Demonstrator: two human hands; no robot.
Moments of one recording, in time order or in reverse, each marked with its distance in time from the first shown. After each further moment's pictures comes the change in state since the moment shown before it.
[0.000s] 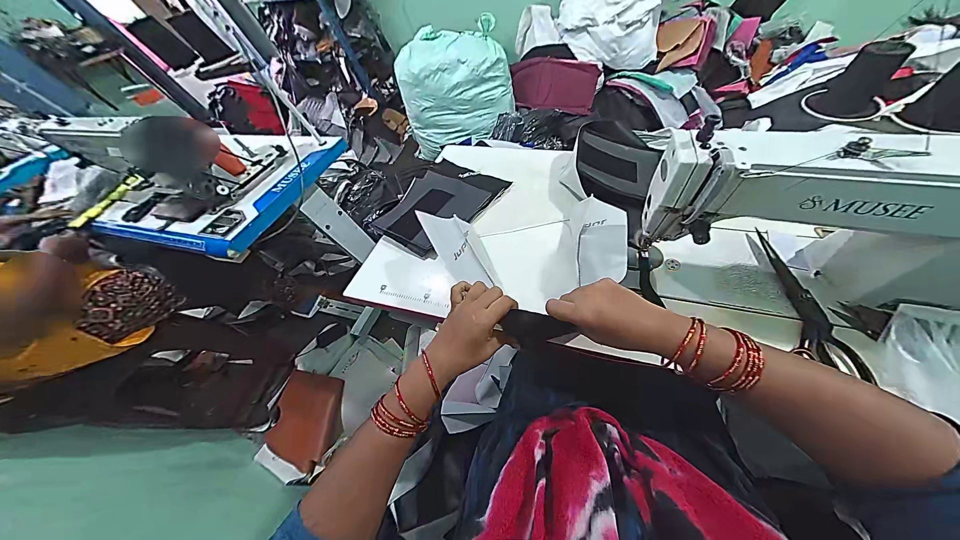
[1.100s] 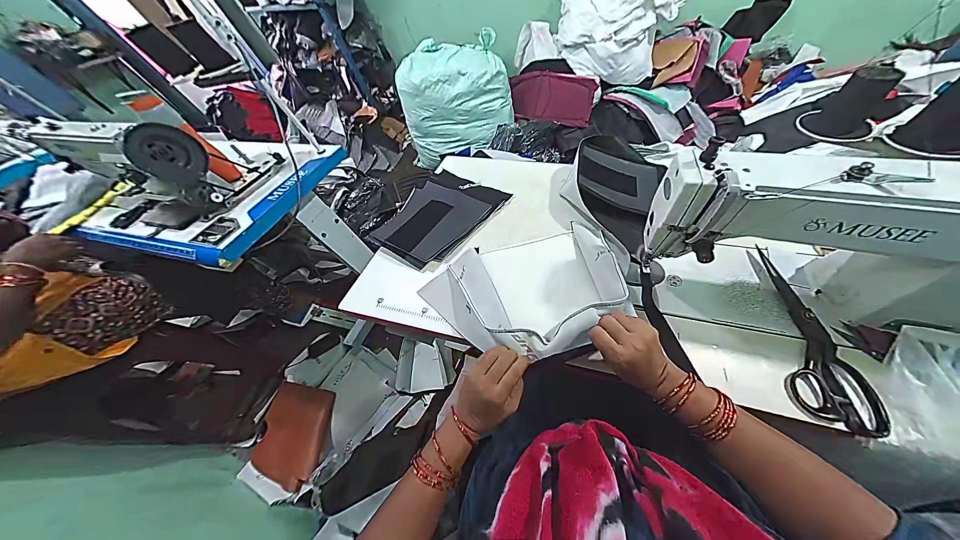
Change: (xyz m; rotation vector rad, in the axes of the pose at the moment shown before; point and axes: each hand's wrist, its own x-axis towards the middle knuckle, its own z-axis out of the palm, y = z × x) left_hand -0.053 0.019 0.085 0.099 0.433 0.058; right_hand -0.055 0.005 0.068 -0.454 0.538 0.197
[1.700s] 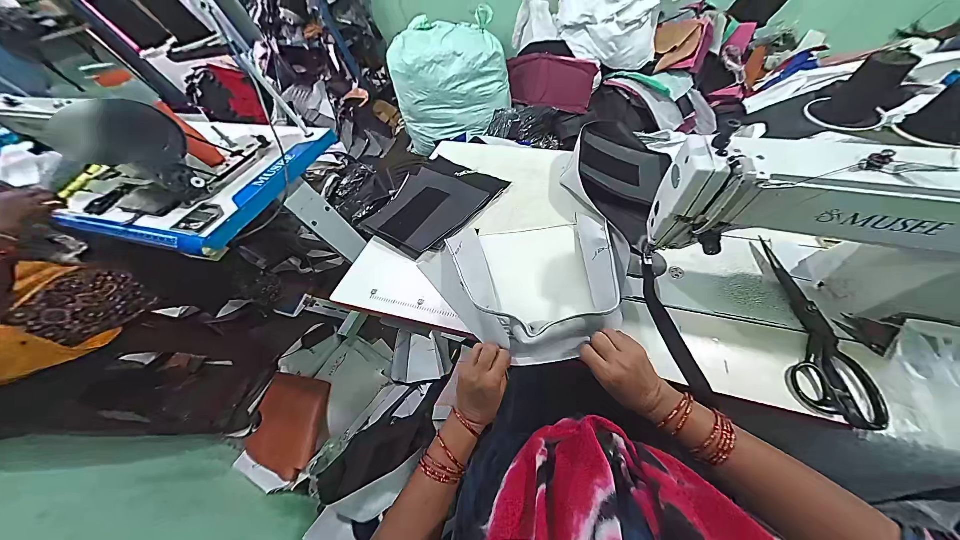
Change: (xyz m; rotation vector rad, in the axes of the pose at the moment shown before) left_hand -0.020 0.006 0.013 0.164 0.018 -0.231; right_hand -0.031 -0.028 0.003 0.045 -0.141 0.021
